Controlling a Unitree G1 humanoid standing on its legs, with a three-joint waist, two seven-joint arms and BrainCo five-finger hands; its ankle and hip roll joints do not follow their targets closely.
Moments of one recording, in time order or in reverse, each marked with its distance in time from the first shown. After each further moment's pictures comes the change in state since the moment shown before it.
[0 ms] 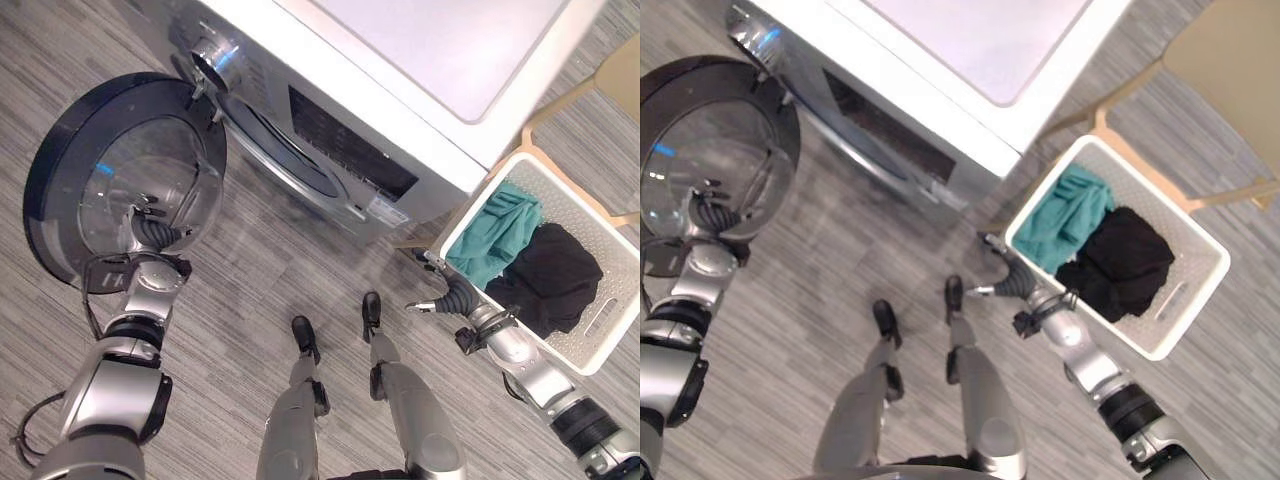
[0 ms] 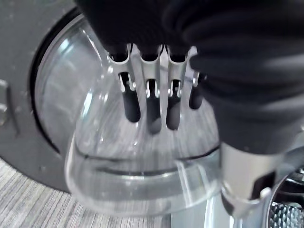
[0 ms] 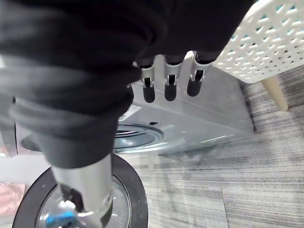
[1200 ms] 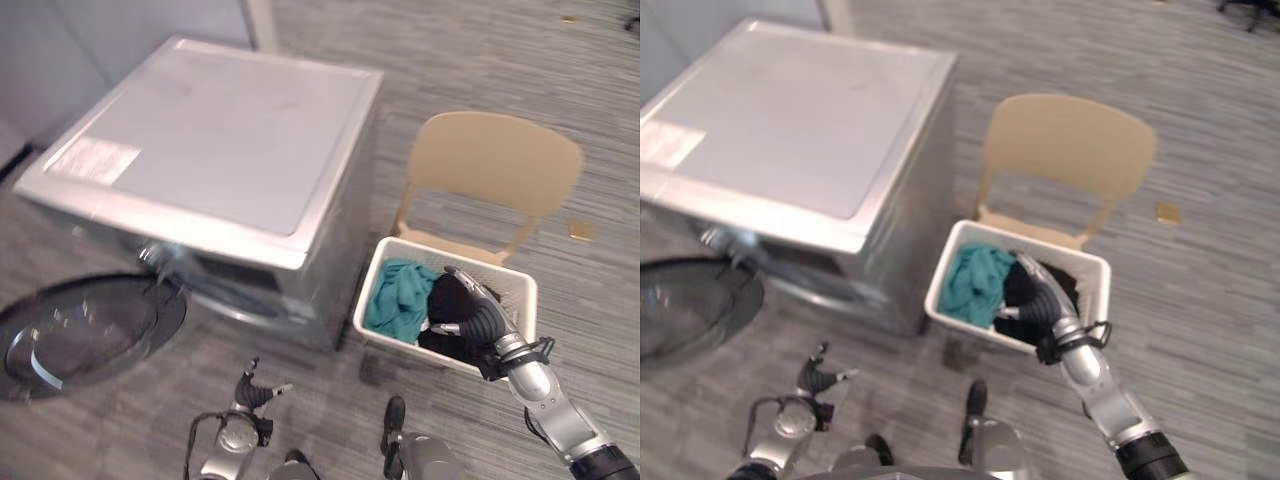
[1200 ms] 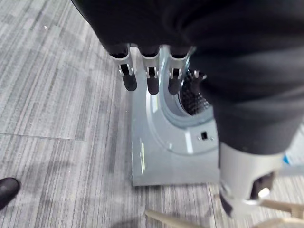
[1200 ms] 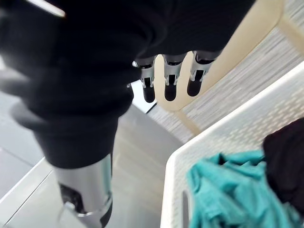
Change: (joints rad) left arm 0.762 -0.448 -0.023 -0.259 0.000 -0.009 -0.155; right arm 0.207 0.024 -0.180 -0.048 -0.356 0.035 -0.100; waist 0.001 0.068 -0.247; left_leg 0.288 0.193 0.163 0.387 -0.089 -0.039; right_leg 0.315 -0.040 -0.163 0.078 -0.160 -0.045
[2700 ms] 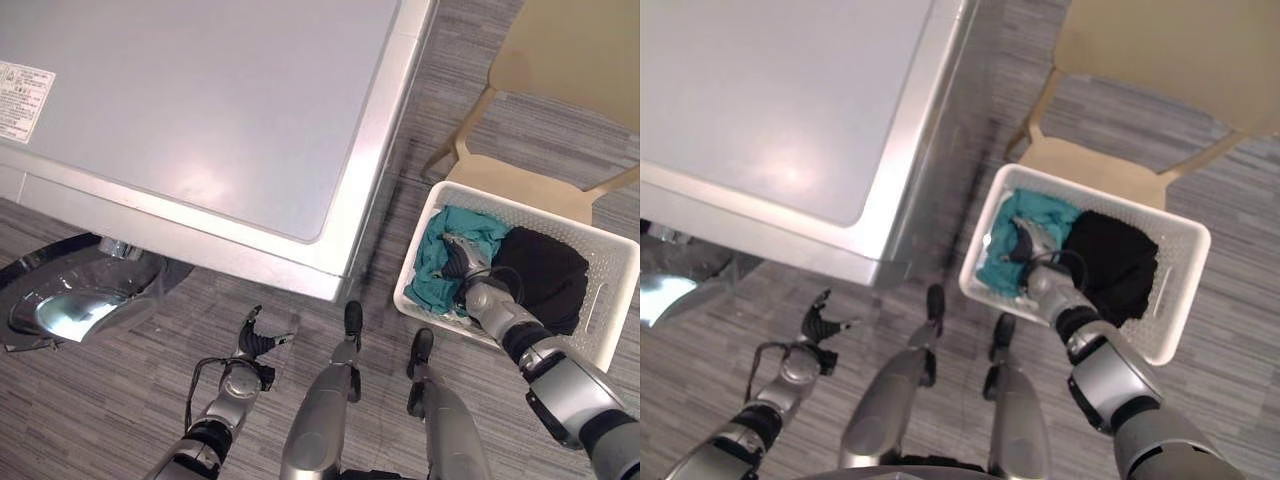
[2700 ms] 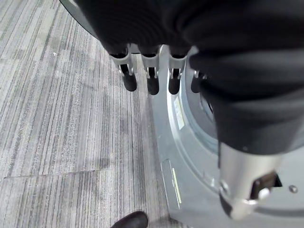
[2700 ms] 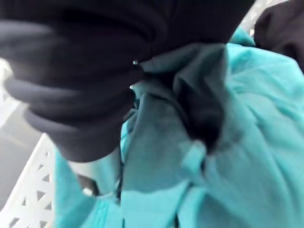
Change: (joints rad) left arm -0.265 0.101 -0.099 0.069 -0.059 -0.053 0.062; right arm -0.756 0.186 0.289 0.912 -0.046 0.170 -0.176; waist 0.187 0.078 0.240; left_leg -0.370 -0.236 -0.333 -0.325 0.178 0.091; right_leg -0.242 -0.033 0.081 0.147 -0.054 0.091
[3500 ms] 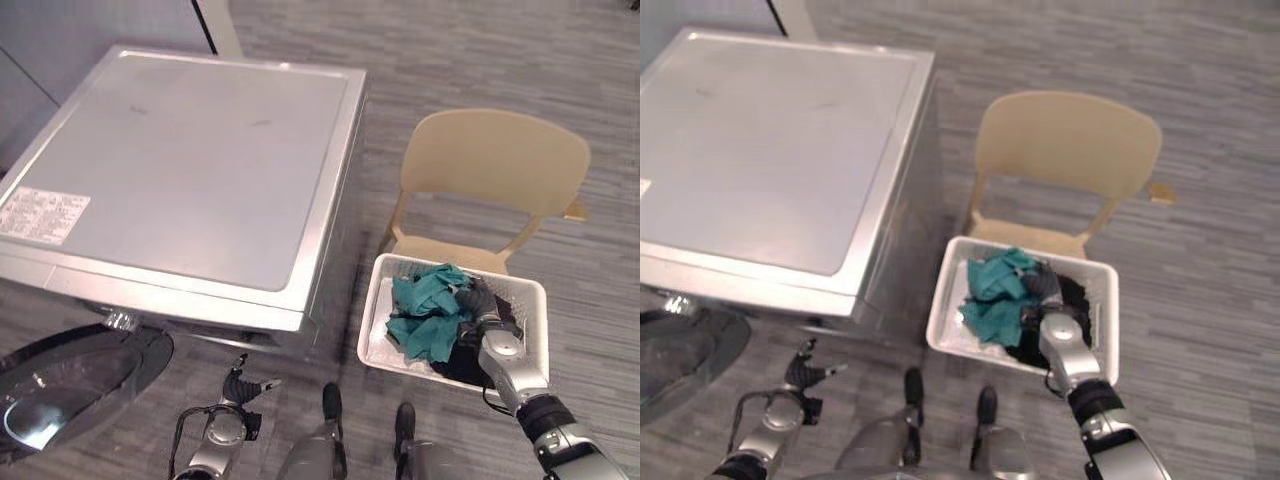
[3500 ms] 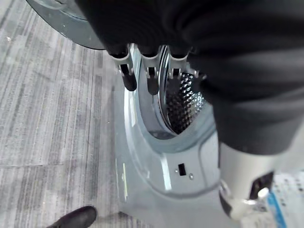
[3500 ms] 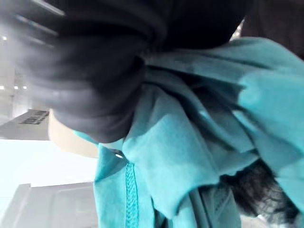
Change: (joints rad) left arm 0.235 -0.023 0.120 -0.090 0.003 0.054 -0.072; right arm 0.535 0.021 -0.338 -0.636 0.647 -0.100 0.174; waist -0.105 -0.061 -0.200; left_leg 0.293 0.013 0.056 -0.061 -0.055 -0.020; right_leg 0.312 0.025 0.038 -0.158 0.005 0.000
